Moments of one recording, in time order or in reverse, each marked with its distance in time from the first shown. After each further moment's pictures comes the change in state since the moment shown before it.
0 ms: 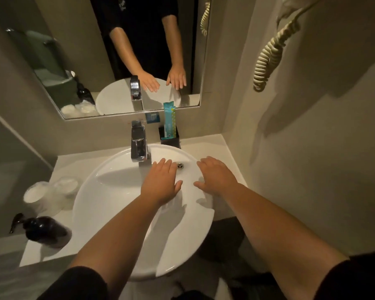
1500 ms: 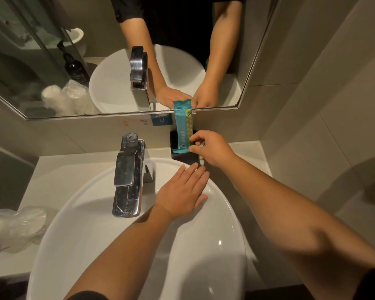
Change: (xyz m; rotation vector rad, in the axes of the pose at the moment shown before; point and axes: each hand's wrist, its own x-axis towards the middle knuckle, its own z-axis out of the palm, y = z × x) left_hand 0.134 -0.042 0.107 0.073 0.111 0.278; right_hand 0.249 0.019 0.021 0.754 -0.010 0.044
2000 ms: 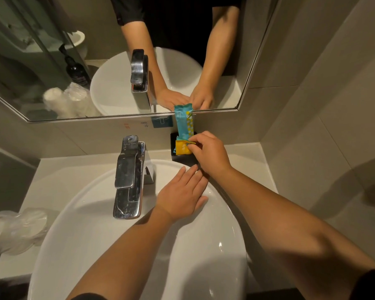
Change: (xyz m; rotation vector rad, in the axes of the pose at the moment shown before) left_hand 0.001 0.000 -0.002 0.008 0.006 0.011; right_hand -0.011 -0.004 0.018 -0.042 0.252 -0.120
